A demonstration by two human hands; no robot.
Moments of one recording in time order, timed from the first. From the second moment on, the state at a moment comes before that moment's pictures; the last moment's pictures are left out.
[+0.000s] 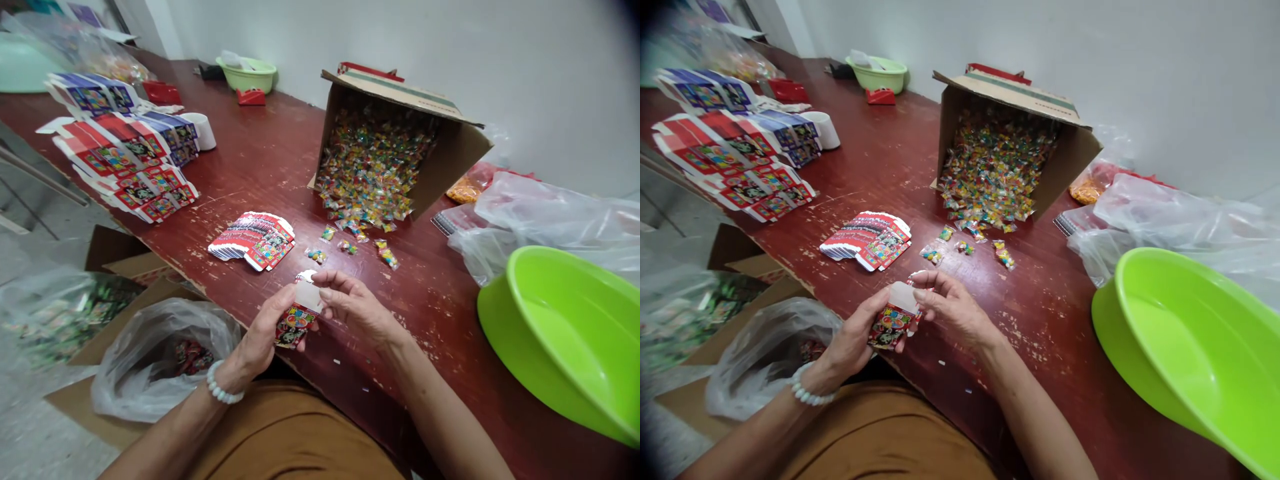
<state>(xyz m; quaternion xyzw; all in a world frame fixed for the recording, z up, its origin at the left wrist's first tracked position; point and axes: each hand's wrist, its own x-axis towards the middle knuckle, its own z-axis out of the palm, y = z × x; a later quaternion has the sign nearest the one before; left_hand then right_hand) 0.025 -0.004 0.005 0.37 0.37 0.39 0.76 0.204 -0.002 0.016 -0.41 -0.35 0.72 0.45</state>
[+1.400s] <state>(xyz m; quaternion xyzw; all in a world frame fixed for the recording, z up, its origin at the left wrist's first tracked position) 0.022 0.001 0.000 0.25 0.37 0.40 0.80 0.162 -0.013 0.001 -0.45 -0.46 0.59 0.50</state>
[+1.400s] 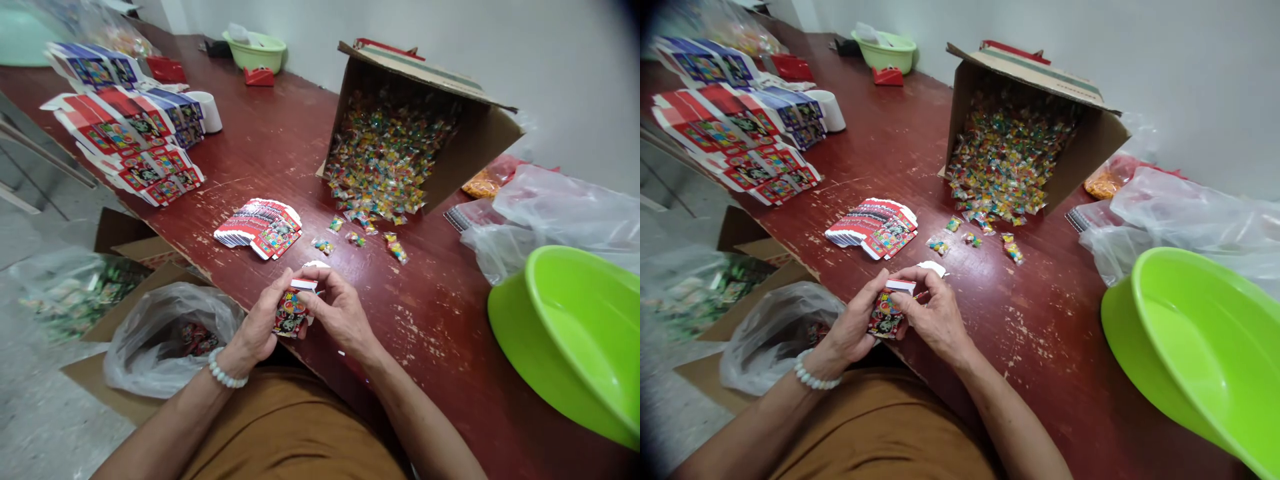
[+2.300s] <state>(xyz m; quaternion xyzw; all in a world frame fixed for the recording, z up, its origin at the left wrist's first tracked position) 0.030 -0.004 0.001 0.19 0.33 0.48 0.79 0.163 -0.012 -0.006 -0.48 -0.42 0.56 0.53</state>
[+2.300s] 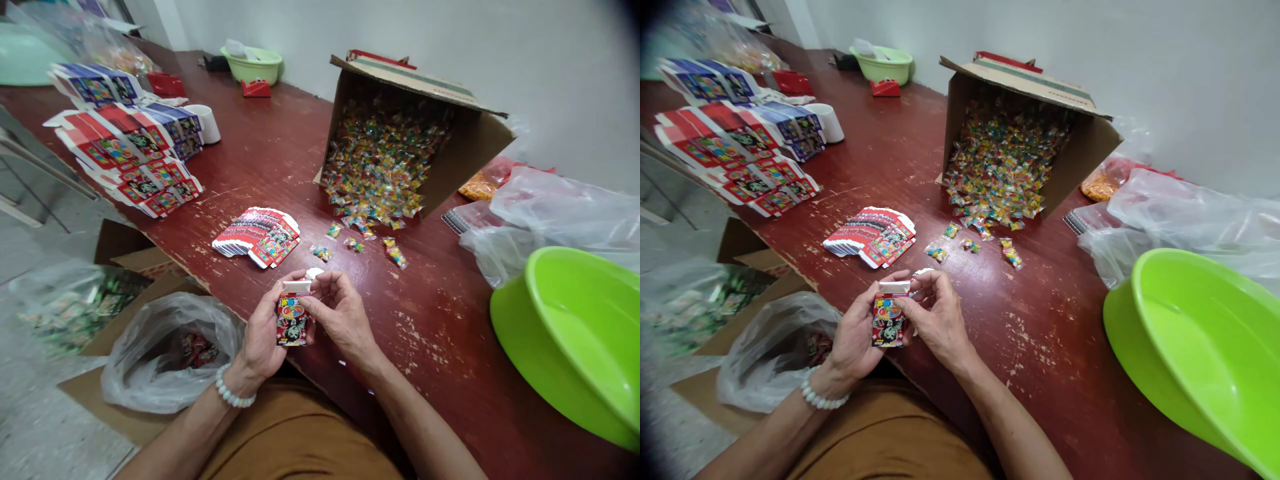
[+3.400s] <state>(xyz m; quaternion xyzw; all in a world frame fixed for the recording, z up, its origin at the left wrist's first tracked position) 0.029 -0.004 -0.010 0.24 0.38 0.42 0.79 0.182 -0.003 0.002 -0.37 -0.67 0.42 0.49</state>
